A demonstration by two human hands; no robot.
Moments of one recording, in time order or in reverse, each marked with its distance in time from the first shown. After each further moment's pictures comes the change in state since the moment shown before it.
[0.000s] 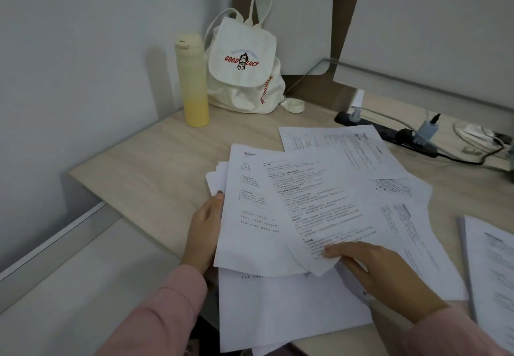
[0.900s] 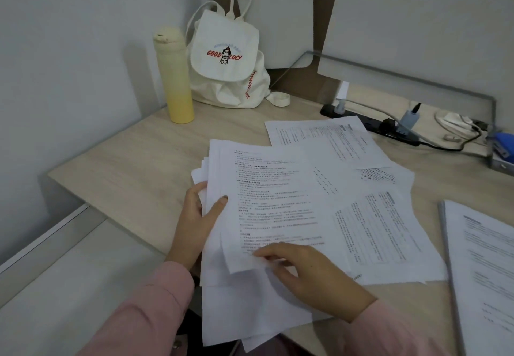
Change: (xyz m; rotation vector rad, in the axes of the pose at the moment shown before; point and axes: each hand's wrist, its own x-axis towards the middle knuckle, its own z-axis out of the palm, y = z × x) left_hand 0.004 -0.007 -0.001 0.071 -0.096 0.072; right_hand 0.020 -0.085 0.014 0.398 -0.275 0.053
